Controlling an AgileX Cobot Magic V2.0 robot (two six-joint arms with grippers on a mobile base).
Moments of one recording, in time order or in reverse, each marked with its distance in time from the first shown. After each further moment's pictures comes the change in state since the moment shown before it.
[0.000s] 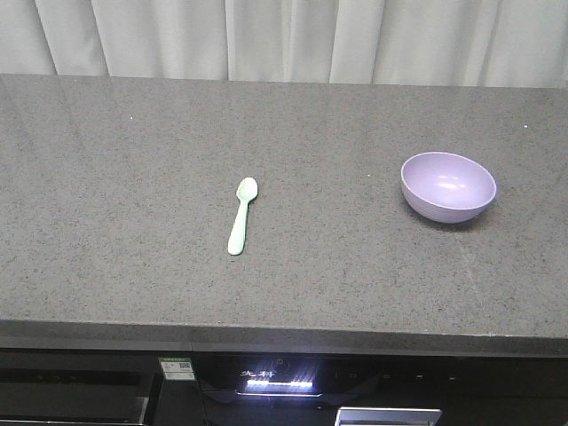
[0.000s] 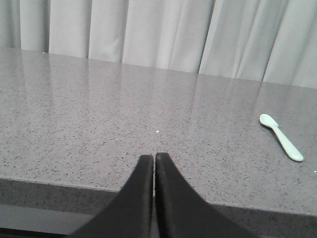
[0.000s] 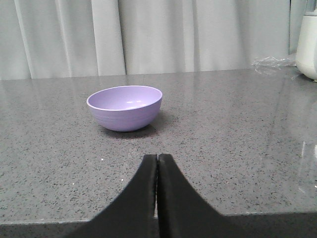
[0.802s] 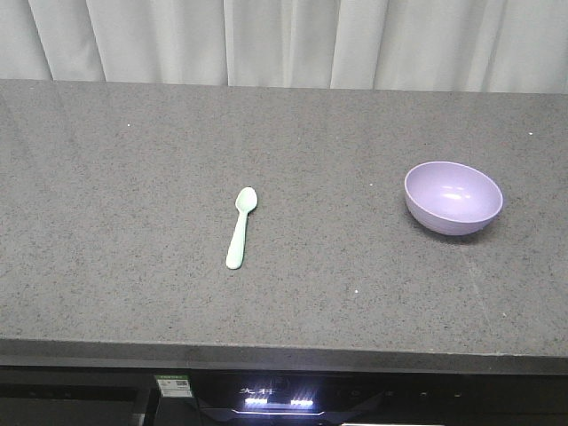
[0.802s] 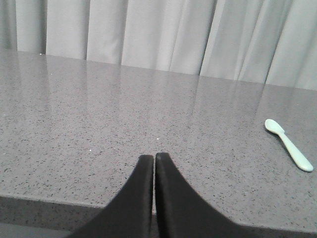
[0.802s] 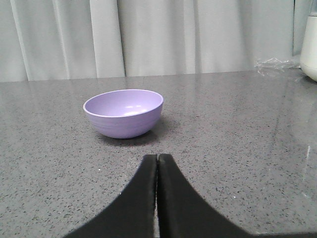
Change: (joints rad) left arm 0.000 0.000 0.000 0.000 0.000 0.000; right arm 0.000 0.000 0.000 0.000 0.000 0.000
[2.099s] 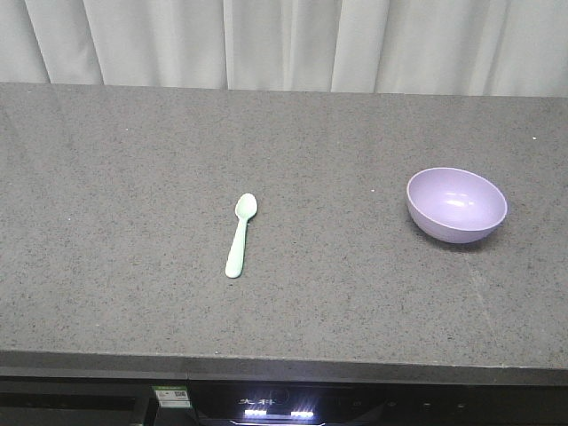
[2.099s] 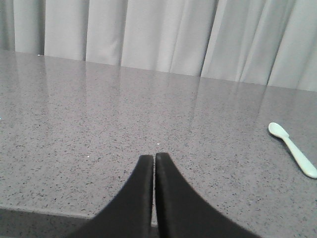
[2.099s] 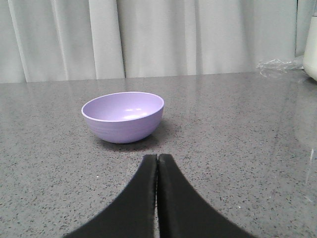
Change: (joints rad) left arm 0.000 0.000 0.000 0.000 0.000 0.000; right arm 0.000 0.000 0.000 0.000 0.000 0.000
